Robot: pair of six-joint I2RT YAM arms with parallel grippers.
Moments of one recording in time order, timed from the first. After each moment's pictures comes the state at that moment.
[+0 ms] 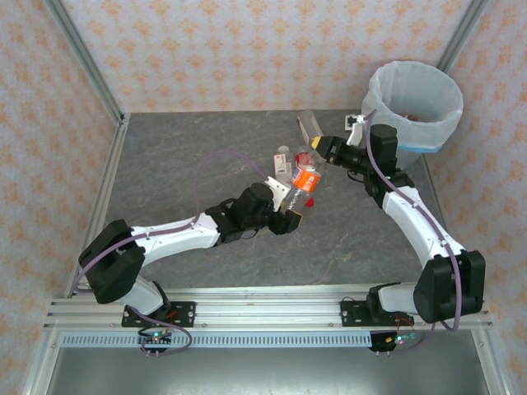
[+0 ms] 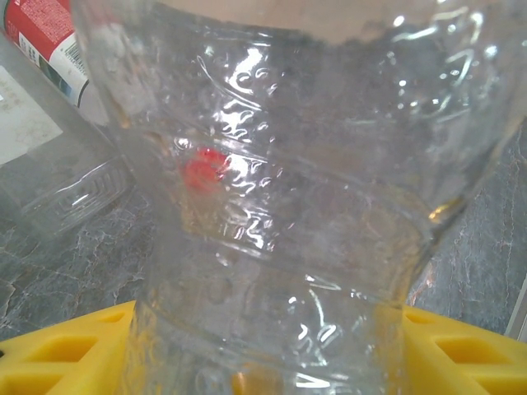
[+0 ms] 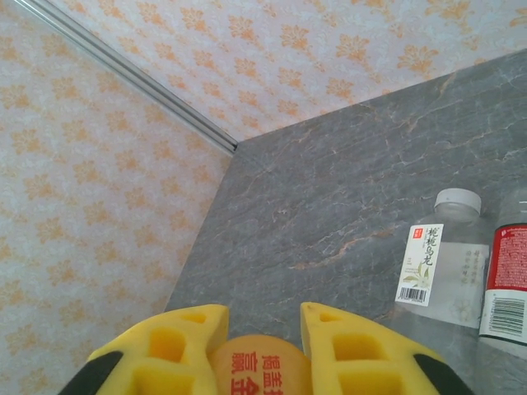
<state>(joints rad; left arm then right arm) -0.86 1.52 0.92 0.01 0.05 -0.31 0.18 1.30 1.02 -0.03 -0.61 0.61</state>
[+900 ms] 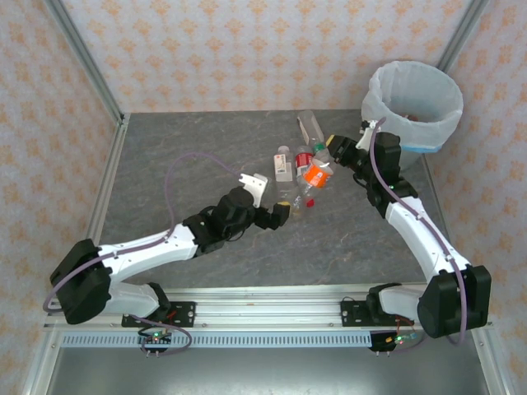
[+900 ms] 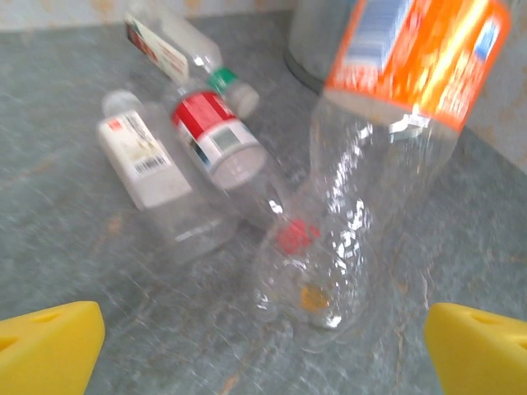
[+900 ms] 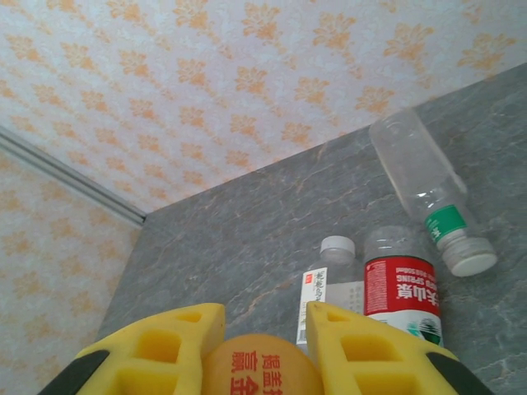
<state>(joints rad) -0.86 1.29 0.80 0.06 -0.24 -0.36 0.19 1.21 0.95 -0.03 -0.26 0.60</state>
